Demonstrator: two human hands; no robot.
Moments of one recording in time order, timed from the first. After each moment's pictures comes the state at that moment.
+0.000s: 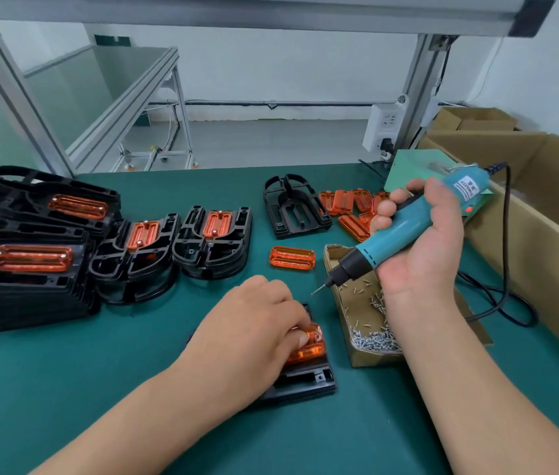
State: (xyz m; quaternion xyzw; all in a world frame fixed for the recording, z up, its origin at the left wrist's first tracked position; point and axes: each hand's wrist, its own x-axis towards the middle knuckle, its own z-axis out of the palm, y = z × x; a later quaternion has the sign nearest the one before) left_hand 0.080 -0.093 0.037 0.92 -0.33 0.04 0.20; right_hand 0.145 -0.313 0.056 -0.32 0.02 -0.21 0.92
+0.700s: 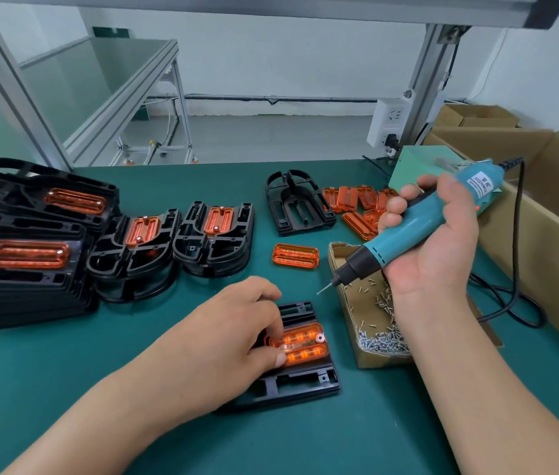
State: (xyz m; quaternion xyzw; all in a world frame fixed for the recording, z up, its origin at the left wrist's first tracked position) left_hand 0.085 -0.058 0.032 0.93 -0.29 -0.07 0.22; right_hand 0.142 -0.313 0.057 -0.33 0.02 -0.21 0.92
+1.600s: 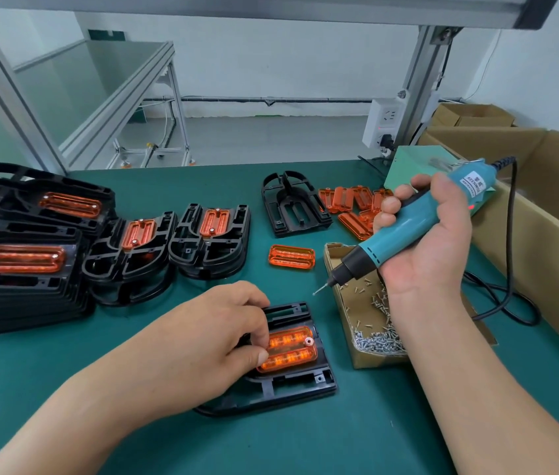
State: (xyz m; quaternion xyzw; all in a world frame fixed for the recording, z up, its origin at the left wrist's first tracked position) left_hand 0.089 -0.043 0.040 0.92 -0.33 -0.09 0.19; right_hand 0.142 -0.314 0.058 -0.33 0.02 -0.21 0.92
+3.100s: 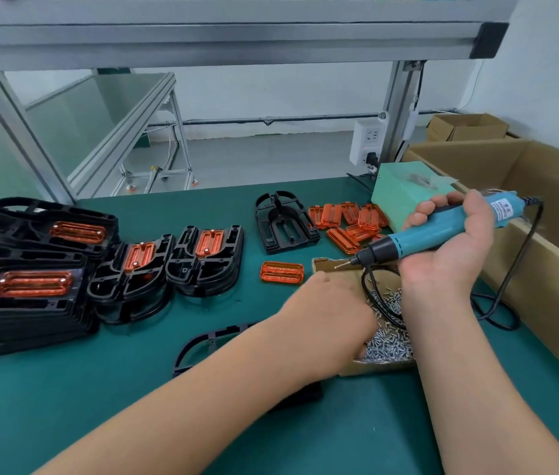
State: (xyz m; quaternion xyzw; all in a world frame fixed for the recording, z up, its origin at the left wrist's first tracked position) left_hand 0.106 -0.193 0.067 0.88 -0.48 0.04 -0.03; right_hand 0.154 -0.366 0.060 -0.22 0.06 -0.31 0.92
